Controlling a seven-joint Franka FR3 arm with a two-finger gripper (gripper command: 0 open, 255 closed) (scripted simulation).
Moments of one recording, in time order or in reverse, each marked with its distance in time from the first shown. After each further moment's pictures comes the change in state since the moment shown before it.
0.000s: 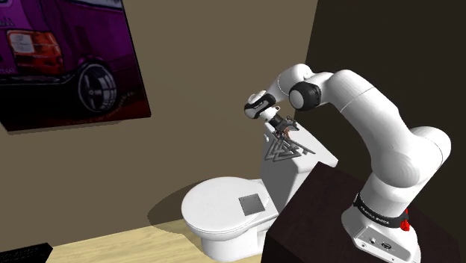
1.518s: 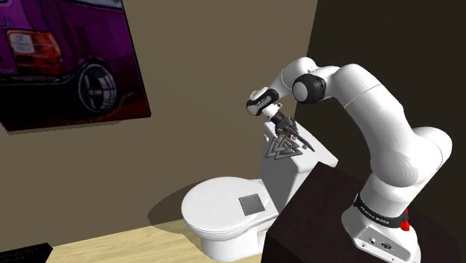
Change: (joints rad) arm -0.025 -0.083 0.034 -0.091 -0.041 0.032 0.001
